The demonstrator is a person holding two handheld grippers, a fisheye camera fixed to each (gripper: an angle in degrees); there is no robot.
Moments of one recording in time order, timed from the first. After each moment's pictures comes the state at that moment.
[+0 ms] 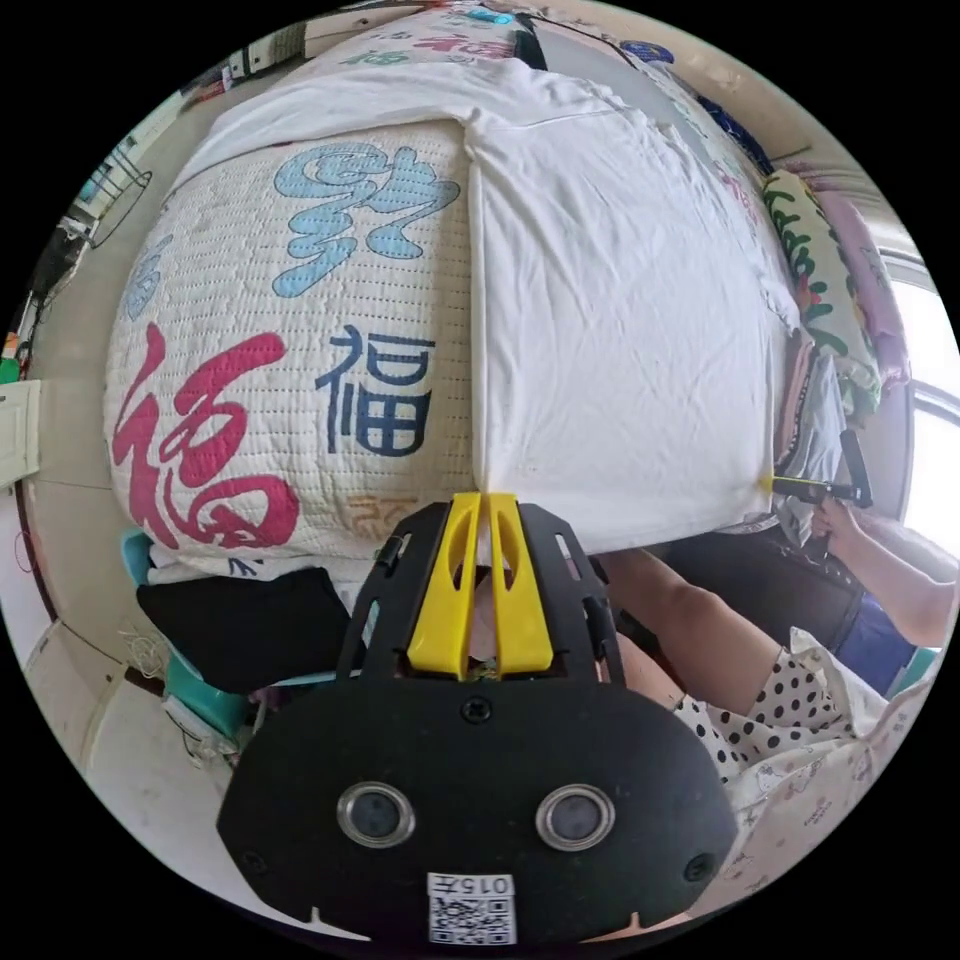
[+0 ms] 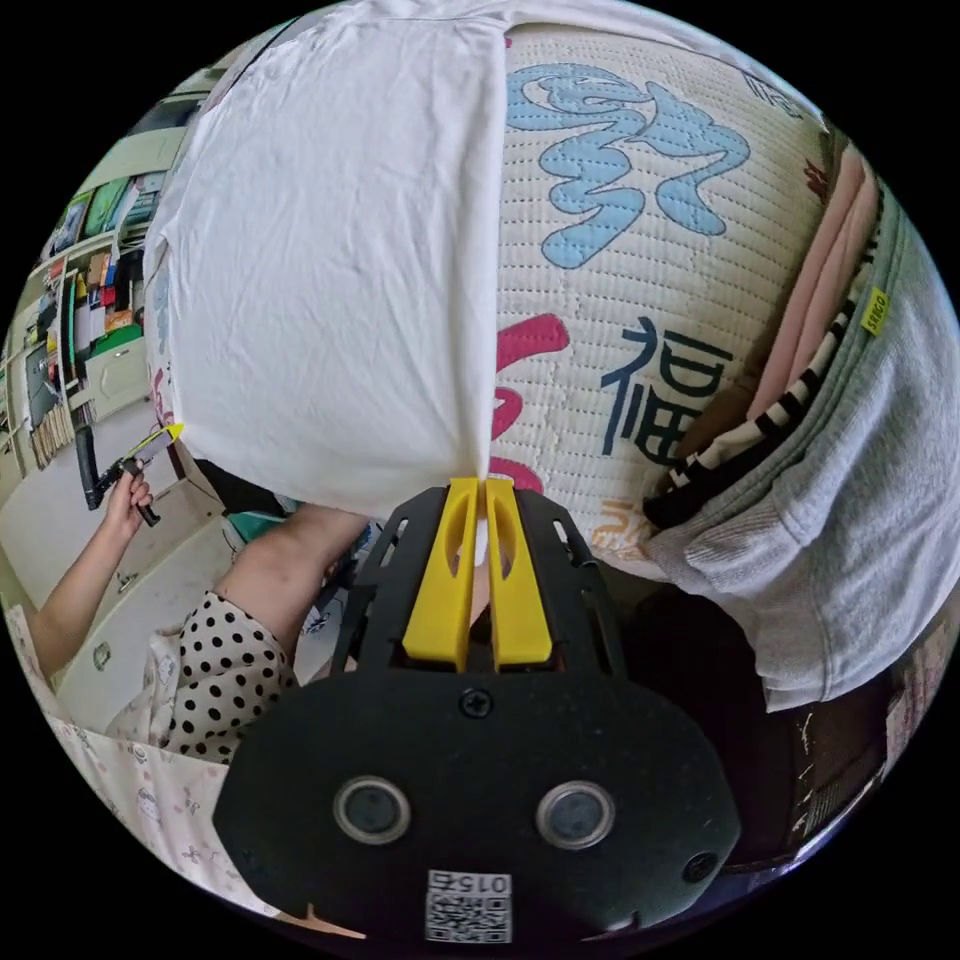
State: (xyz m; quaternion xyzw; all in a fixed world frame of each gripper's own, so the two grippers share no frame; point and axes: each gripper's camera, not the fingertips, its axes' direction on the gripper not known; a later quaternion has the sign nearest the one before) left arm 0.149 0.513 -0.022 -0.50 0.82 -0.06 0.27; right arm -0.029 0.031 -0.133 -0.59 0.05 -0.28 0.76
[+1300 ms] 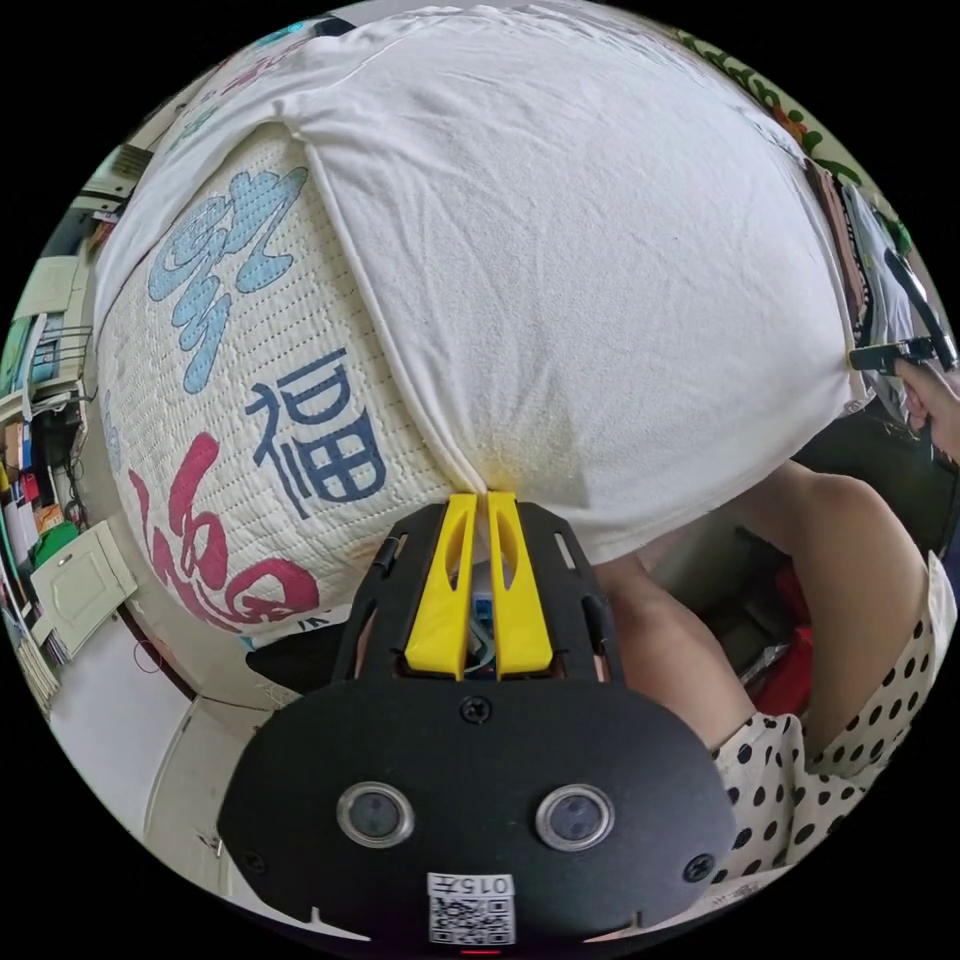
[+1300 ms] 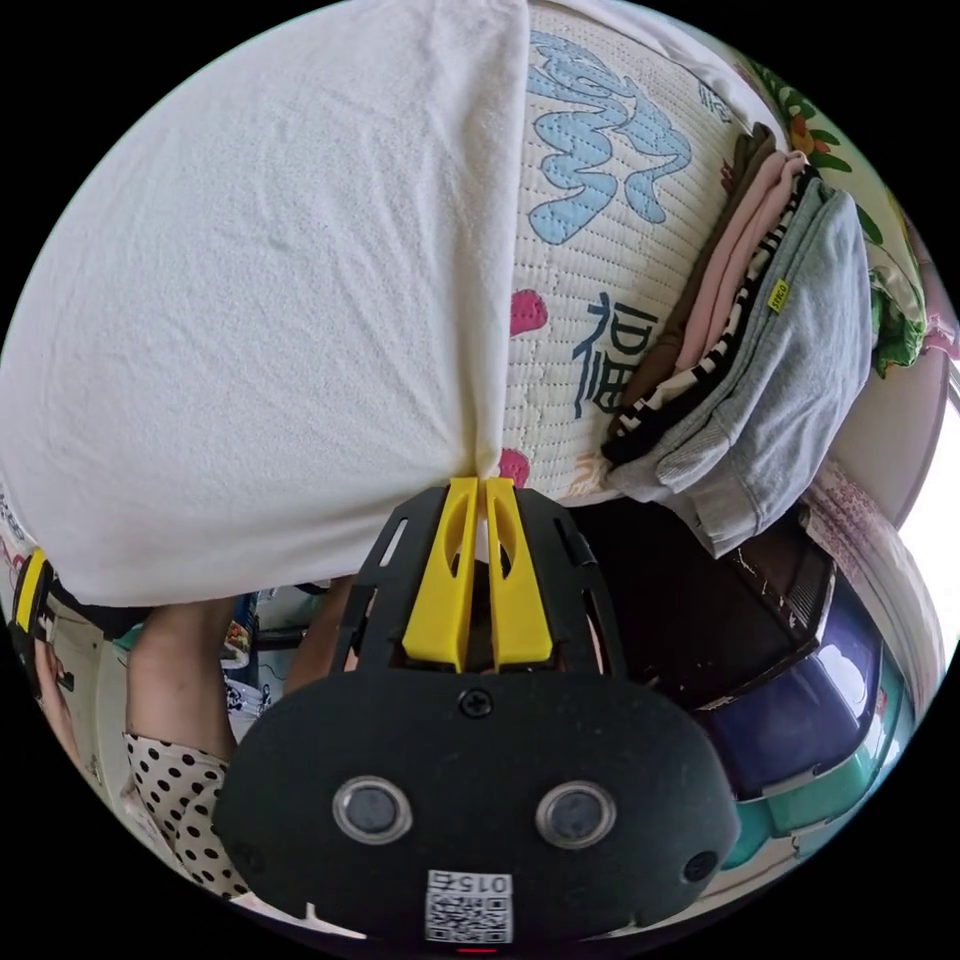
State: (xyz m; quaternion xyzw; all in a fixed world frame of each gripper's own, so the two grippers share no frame) left arm 0.440 0.616 -0.144 -0.39 0.85 0.10 0.35; right arm -0.159 0.041 -0.194 -0.54 0.34 -0.26 0.73
